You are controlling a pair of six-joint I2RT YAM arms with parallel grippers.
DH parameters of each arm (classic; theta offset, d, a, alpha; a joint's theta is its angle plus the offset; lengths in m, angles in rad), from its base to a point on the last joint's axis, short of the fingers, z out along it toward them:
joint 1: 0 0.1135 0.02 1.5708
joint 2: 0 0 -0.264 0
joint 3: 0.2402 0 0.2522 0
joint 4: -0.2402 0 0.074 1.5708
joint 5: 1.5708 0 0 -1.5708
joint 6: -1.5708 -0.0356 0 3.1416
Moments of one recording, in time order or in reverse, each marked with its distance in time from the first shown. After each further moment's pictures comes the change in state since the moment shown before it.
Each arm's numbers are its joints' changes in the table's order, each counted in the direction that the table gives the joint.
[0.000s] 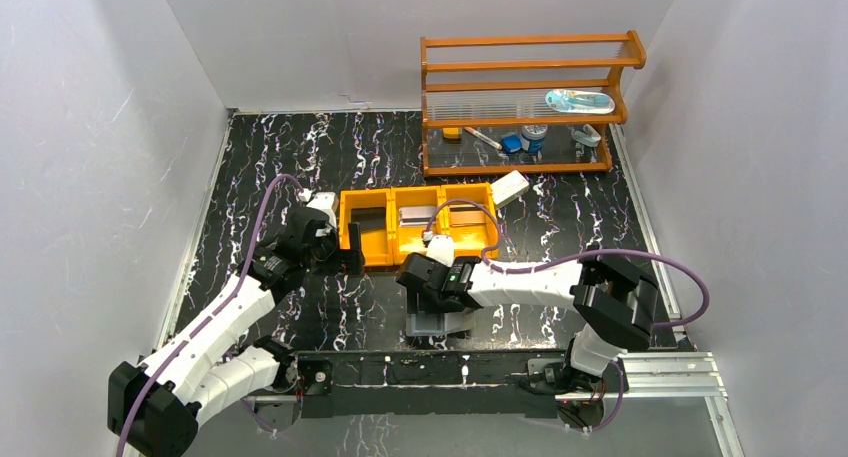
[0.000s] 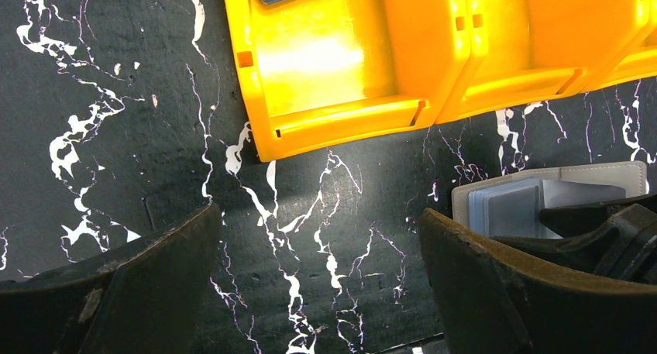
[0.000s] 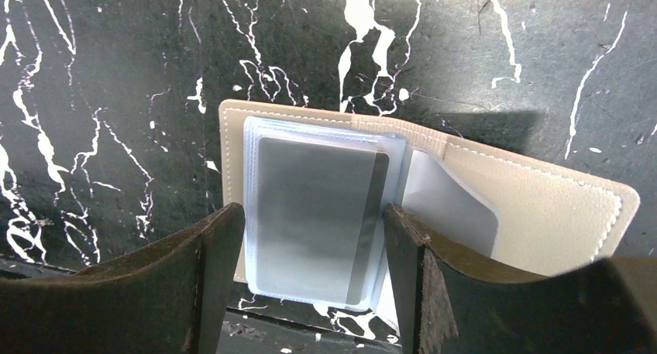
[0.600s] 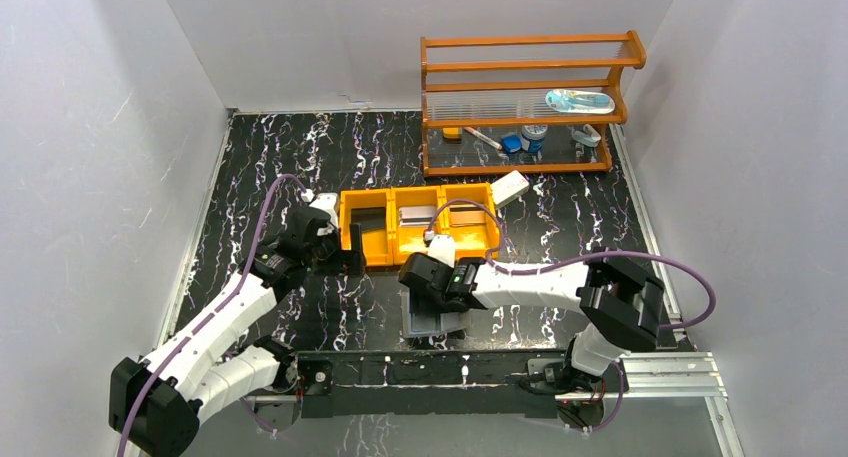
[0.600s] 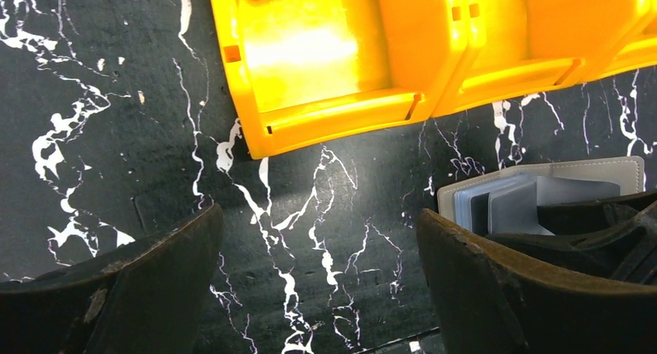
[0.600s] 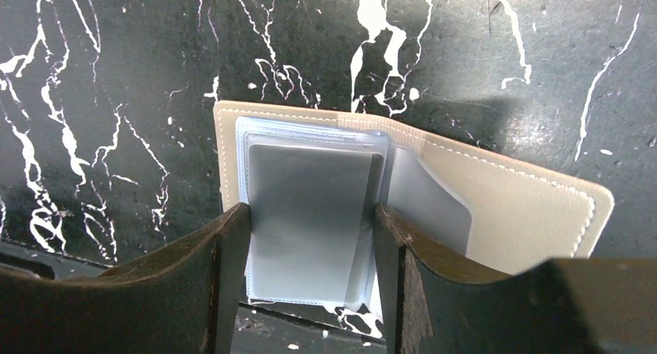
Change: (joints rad) left arm 0.000 -0.018 0.000 0.000 0.016 0.000; right arm 0.000 0.009 -0.010 0.015 0.000 0.000
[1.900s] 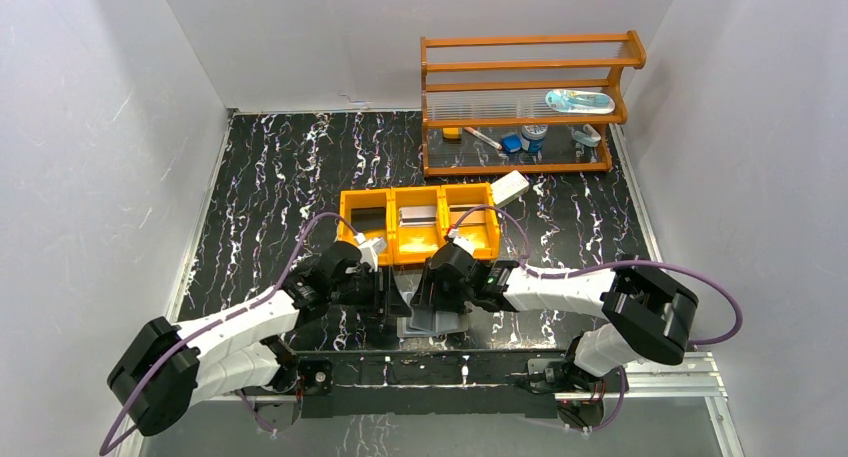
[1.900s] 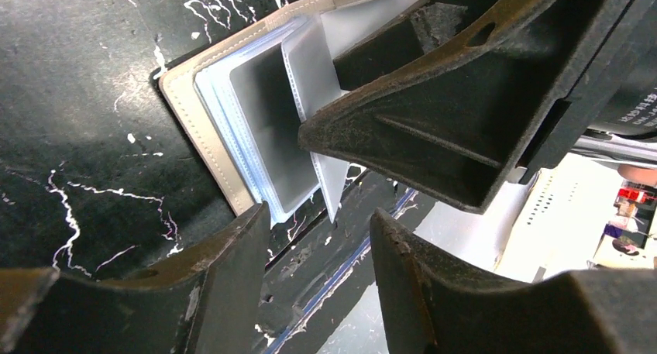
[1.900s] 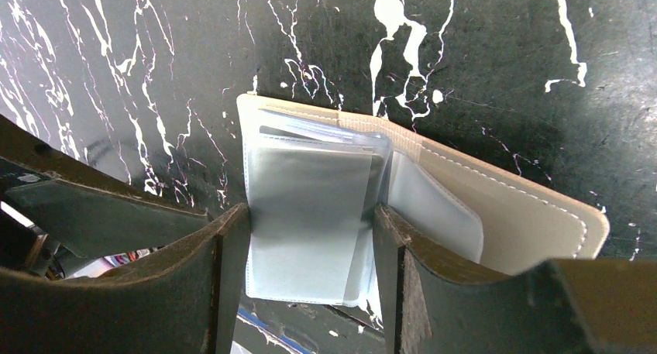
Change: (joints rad) left arm -0.246 -0.090 -0.301 0.480 0.510 0.359; right arm -0.131 0.160 -0.271 0.369 -0.261 -0.060
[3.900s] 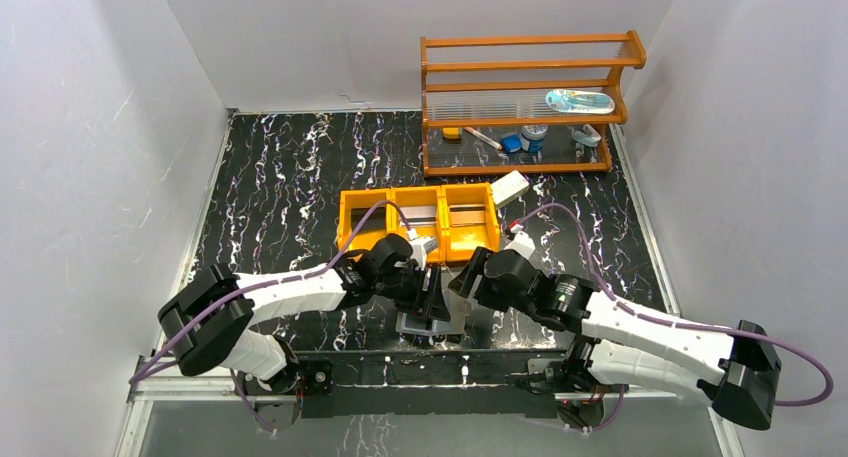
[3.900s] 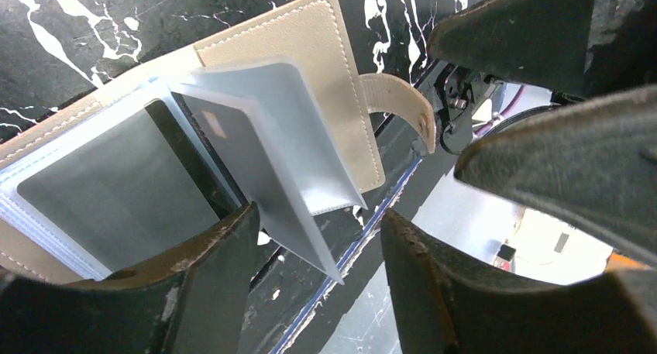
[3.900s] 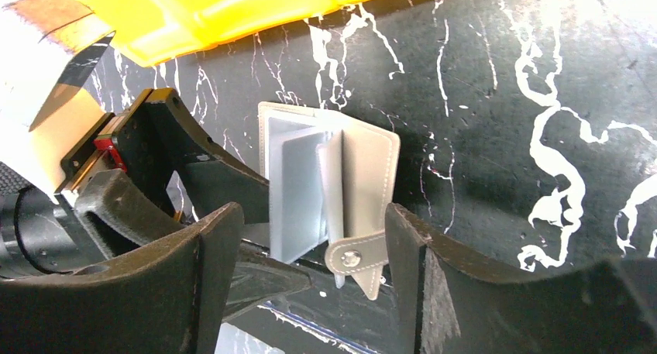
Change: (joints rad) left arm -0.201 -0.373 0.237 0.122 -0.025 0.001; right arm -0.022 0.536 -0.105 -0.293 0.220 -0.068
